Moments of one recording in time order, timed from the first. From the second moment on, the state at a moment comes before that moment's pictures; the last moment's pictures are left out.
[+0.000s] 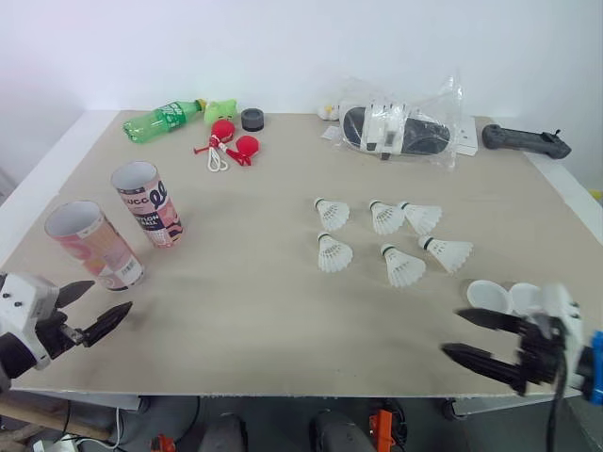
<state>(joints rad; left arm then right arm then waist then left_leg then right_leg) 0.33 0.67 0.62 -0.27 -0.54 0.35 -0.83 0.25 -0.87 -0.45 -0.55 0.76 0.62 1.07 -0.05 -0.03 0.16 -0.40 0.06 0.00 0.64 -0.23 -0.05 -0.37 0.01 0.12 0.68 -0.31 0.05</state>
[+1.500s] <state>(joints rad) -0.02 0.35 0.43 0.07 -0.34 0.05 -0.40 -0.48 -0.49 0.19 -0.45 0.64 0.65 0.87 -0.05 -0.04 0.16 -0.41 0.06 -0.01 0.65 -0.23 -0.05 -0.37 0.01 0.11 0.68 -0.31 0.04</state>
